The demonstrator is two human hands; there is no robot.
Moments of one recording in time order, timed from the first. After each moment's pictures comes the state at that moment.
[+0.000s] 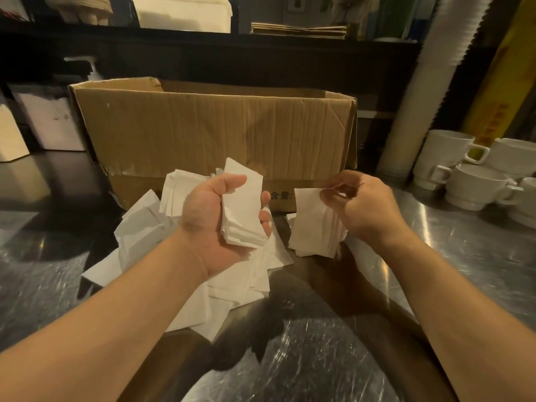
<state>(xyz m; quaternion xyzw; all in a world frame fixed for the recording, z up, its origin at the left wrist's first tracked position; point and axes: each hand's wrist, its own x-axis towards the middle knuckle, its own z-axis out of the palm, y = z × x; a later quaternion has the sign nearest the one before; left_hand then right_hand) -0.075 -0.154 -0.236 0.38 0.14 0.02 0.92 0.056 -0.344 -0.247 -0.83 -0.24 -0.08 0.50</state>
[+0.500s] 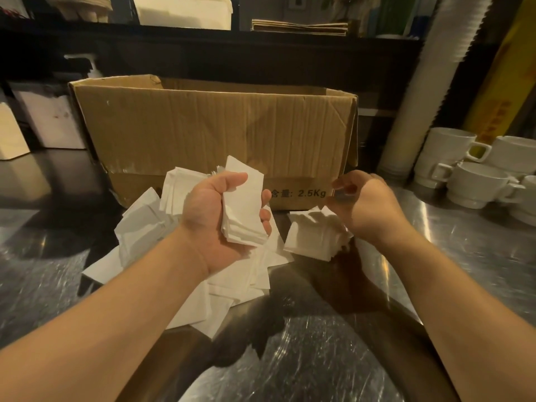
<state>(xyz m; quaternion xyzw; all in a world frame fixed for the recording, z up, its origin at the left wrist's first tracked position) -0.076 -0.154 -0.236 0.38 0.14 0.02 0.91 0.062 -0.347 -0.247 -0.88 -0.20 -0.06 0.42</state>
